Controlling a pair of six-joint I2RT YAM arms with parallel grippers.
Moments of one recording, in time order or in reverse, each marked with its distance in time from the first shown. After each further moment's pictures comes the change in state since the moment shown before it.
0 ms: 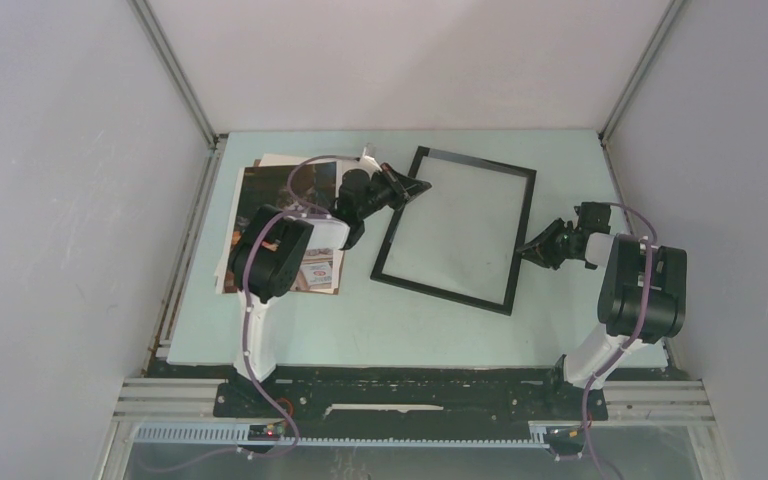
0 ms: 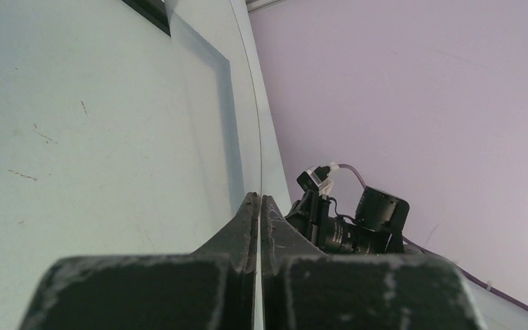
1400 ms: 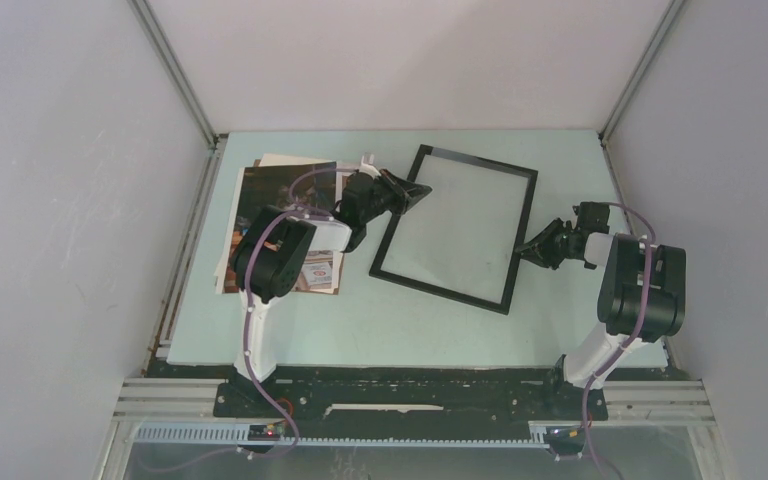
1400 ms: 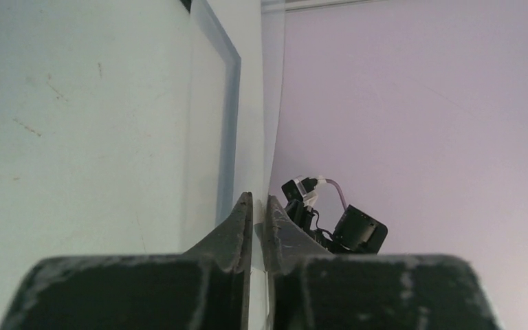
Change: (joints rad) left arm -0.014 0.012 -0.008 -0.048 -0.055 -0.175; right arm 0.006 0.008 0.001 0.006 -0.010 0.000
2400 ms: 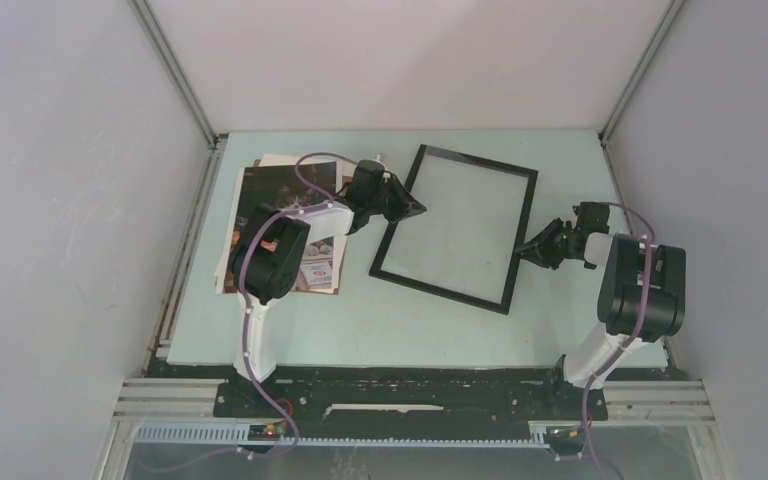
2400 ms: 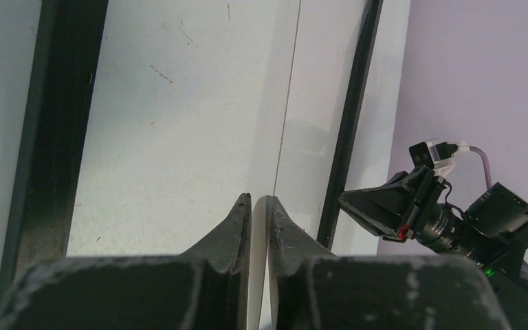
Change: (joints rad) left arm 0.000 -0.020 0.177 -0.617 0.029 0.356; right arm 0.000 0.000 0.000 0.000 0.000 -0.001
